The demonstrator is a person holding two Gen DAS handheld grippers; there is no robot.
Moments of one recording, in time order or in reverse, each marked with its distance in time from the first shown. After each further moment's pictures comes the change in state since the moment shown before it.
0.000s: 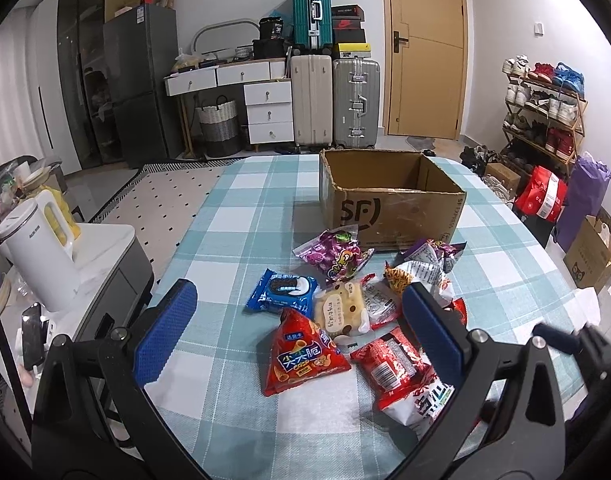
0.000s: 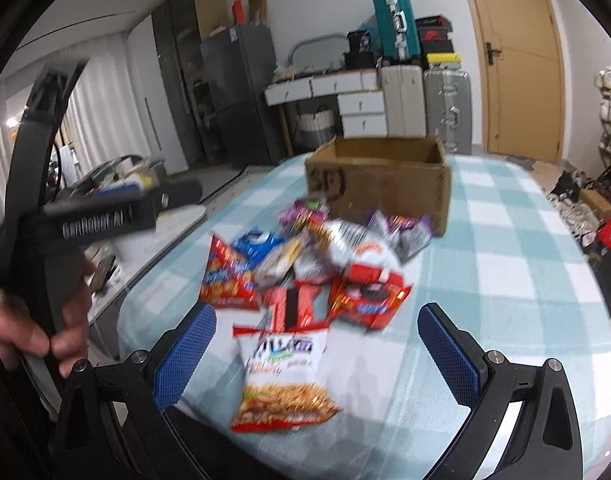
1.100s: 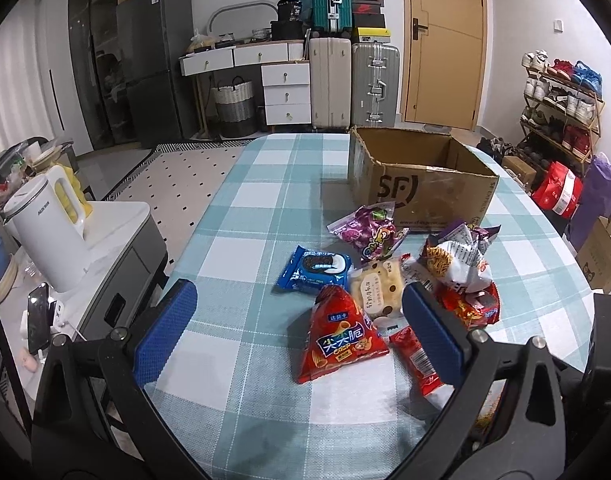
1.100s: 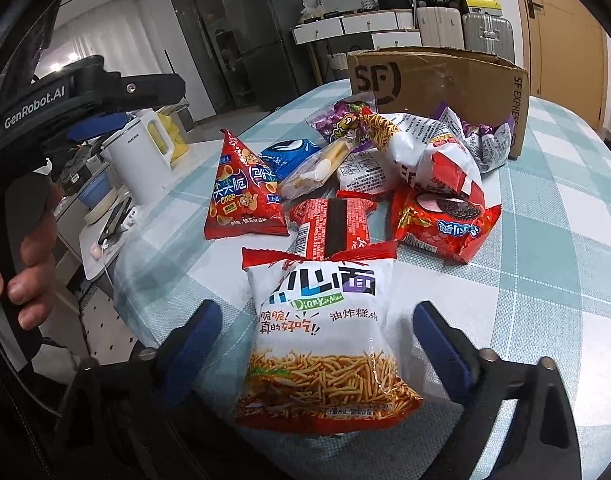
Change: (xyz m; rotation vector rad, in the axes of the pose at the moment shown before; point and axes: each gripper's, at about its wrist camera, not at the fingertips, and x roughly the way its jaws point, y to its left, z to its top) left arm 0.020 0.031 -0.013 0.001 0.090 0.076; right arm 0.082 0.015 -0.037 -0.016 0.213 0.117
